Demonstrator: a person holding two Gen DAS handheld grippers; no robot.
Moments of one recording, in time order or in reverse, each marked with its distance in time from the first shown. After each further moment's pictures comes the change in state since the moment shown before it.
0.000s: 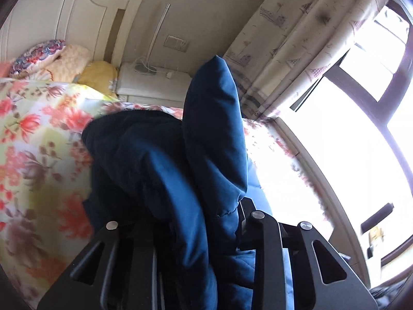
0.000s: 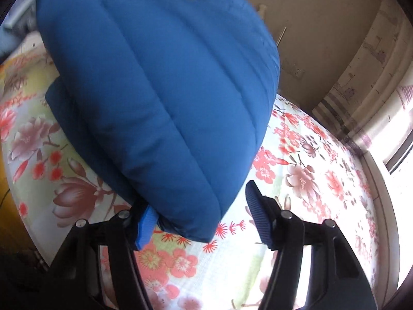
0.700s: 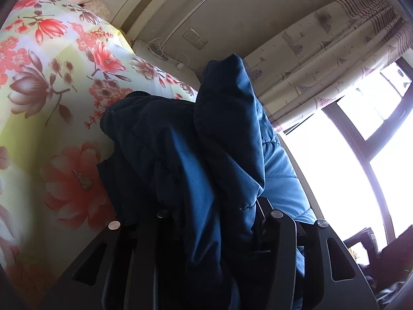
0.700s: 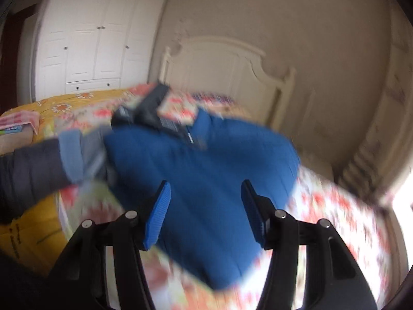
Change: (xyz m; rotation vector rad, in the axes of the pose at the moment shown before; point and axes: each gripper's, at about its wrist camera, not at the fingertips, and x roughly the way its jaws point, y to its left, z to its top) left arm 0.036 0.125 -0.061 -0.228 -0.066 -0.197; right arm -0.077 0.015 0.080 -0.037 -0.391 0.236
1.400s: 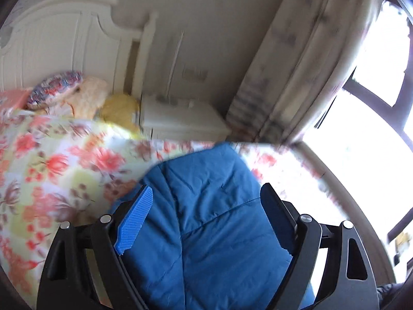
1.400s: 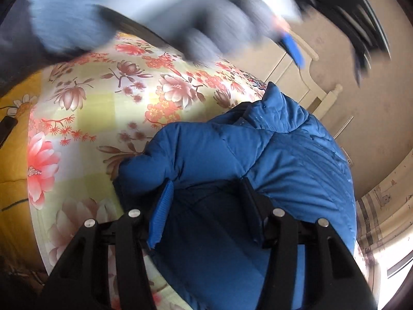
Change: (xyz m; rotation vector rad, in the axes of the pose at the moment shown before) left arm 0.011 -0.128 0.075 0.294 -0.052 0.332; right arm 0.128 0.094 -0.006 -0.310 0.192 0.008
